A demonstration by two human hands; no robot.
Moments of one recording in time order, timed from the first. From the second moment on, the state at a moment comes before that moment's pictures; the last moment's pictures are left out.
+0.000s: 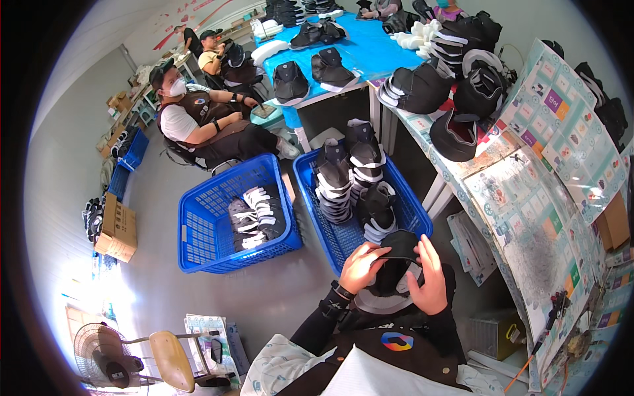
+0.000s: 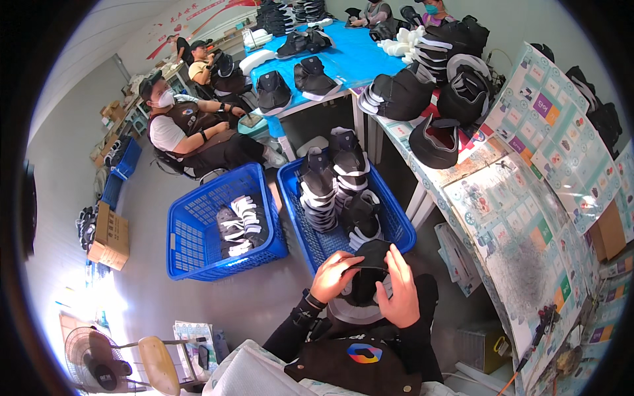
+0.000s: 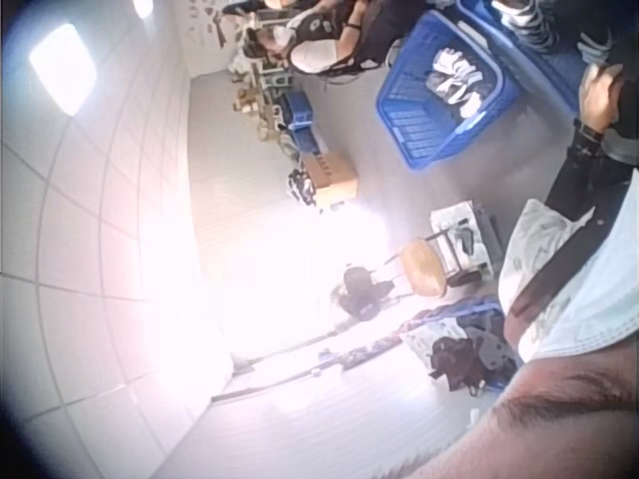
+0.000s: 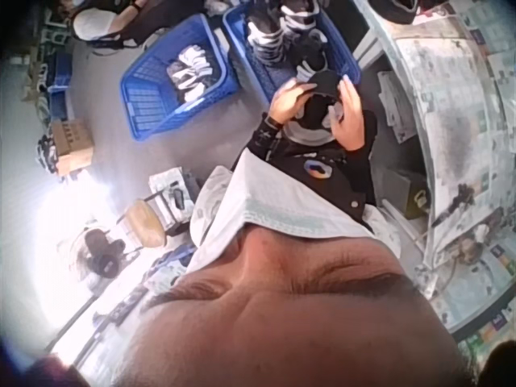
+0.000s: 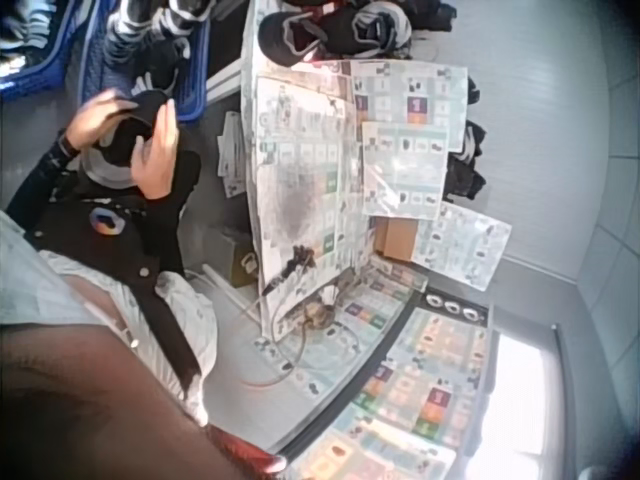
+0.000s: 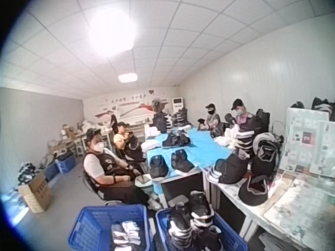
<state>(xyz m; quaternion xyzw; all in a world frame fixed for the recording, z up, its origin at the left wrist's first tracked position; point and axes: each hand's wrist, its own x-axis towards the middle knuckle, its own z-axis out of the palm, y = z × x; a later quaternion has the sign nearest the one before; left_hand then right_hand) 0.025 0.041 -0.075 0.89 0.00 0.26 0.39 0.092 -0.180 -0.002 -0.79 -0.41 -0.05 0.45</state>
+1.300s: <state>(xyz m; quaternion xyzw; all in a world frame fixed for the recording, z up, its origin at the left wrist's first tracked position) 0.029 0.018 -0.086 0.88 0.00 0.28 0.39 0.115 -0.229 -0.098 -0.85 -0.25 -0.05 0.47</state>
